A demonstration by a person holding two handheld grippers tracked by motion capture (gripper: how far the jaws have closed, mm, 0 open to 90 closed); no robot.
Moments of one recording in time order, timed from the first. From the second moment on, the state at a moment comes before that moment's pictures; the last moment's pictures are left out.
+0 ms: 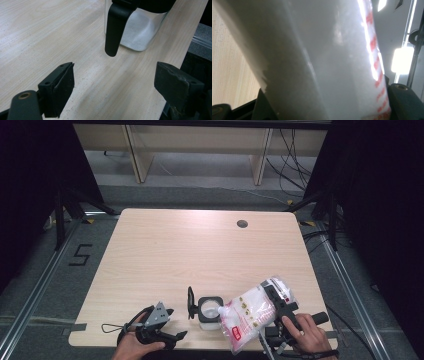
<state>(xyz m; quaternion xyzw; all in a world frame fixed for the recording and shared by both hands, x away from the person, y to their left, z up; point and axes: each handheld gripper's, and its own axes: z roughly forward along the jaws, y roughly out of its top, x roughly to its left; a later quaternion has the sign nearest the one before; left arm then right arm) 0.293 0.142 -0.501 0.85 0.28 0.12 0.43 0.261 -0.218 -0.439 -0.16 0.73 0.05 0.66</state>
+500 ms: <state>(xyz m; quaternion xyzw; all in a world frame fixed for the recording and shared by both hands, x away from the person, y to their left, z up) 0.293 0.144 -0.500 0.86 0.27 0.12 0.42 0.260 -0.219 -0.440 -0.15 0.73 0.05 0.66</state>
